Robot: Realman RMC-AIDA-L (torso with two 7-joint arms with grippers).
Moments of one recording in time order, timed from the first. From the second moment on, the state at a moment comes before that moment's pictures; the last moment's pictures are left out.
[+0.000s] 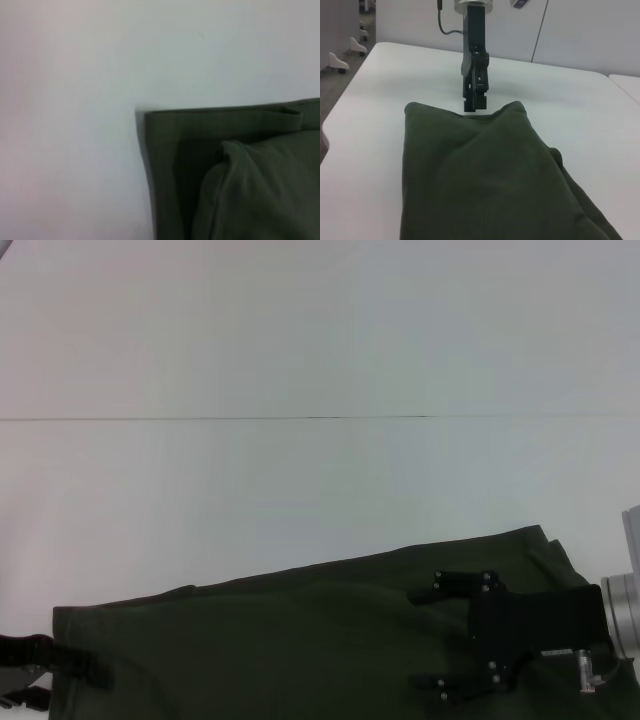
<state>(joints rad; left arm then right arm) -0.63 -1.98 0.53 0.83 2.78 1.68 -2.59 0.54 2.09 -0.92 -0.73 -2.07 -1.51 1.00</state>
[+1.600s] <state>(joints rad) -0.63 -1.98 0.55 0.80 2.80 1.64 -2.60 0.54 2.09 -0.92 -0.73 -2.07 -1.51 1.00</state>
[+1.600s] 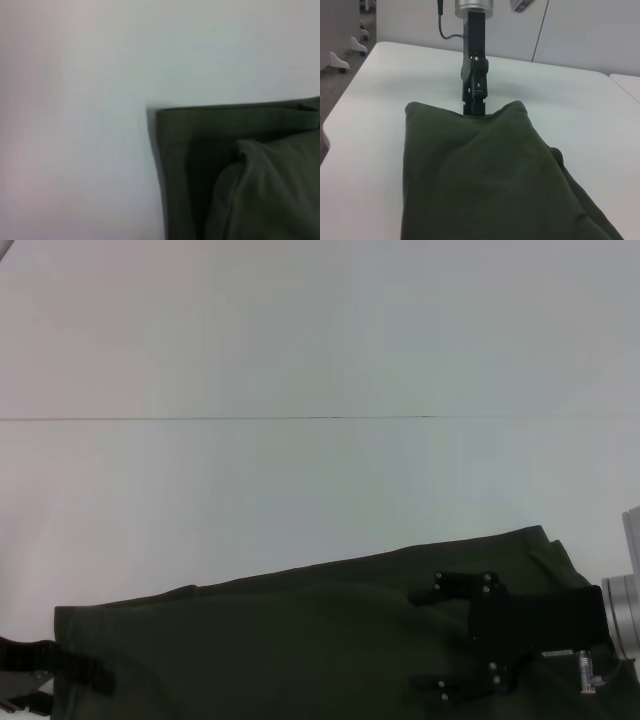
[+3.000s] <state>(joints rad) -0.71 -1.99 0.55 0.71 2.78 1.65 -2.58 0.54 2.09 -0.92 -0.73 -2.07 -1.51 1.00</state>
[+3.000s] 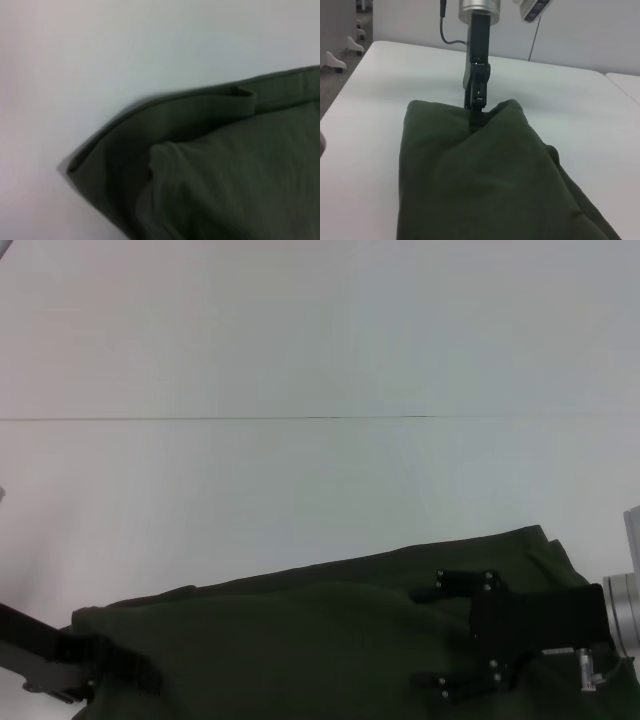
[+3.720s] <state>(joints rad) -0.72 -1.99 0.58 0.71 2.79 1.65 -2.59 0.54 2.09 -0.91 -0.73 -2.07 -1.51 1.00</state>
